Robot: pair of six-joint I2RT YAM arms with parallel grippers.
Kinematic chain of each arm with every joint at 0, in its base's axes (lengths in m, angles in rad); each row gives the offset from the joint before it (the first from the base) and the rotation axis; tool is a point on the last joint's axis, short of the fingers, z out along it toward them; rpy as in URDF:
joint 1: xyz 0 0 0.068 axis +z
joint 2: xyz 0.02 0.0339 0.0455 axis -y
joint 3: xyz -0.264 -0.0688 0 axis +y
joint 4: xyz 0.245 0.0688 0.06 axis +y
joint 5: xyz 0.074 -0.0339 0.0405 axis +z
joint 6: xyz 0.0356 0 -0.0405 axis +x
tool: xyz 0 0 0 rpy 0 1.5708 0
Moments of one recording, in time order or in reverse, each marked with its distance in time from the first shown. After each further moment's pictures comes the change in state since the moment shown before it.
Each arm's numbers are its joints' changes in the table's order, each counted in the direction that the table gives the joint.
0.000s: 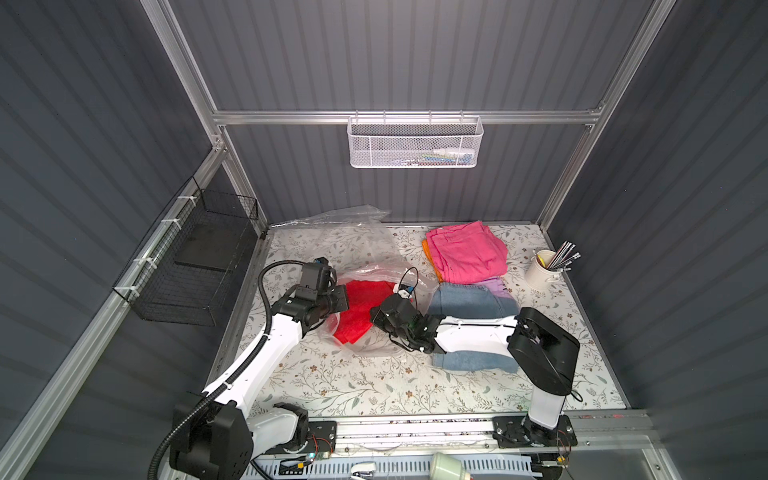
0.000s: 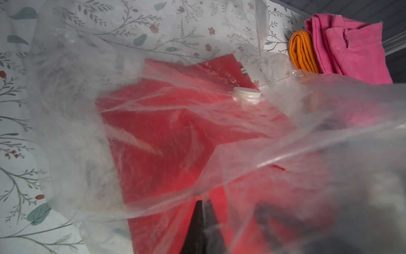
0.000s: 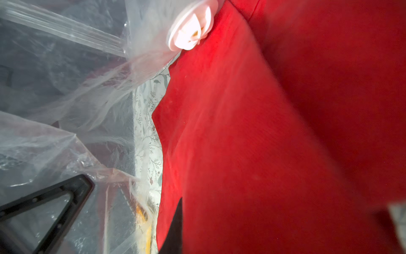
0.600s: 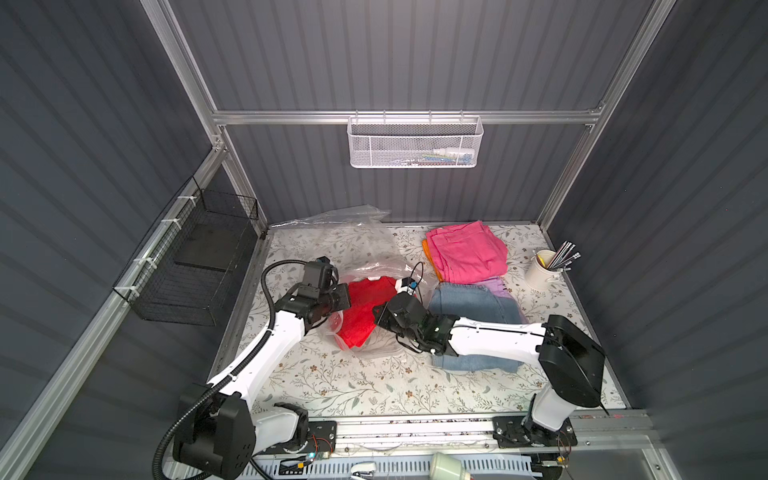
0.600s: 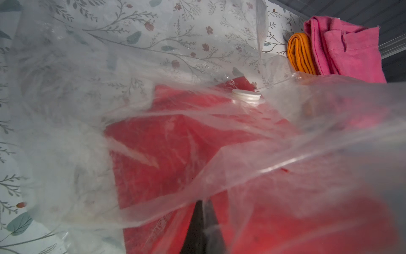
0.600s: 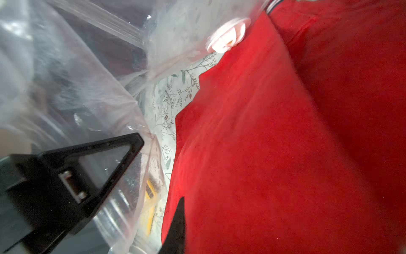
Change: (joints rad) left arm 0.000 -0.042 0.000 -0.040 -0.018 -0.023; right arm 0.026 0.160 0.016 0.100 -0.002 -0.131
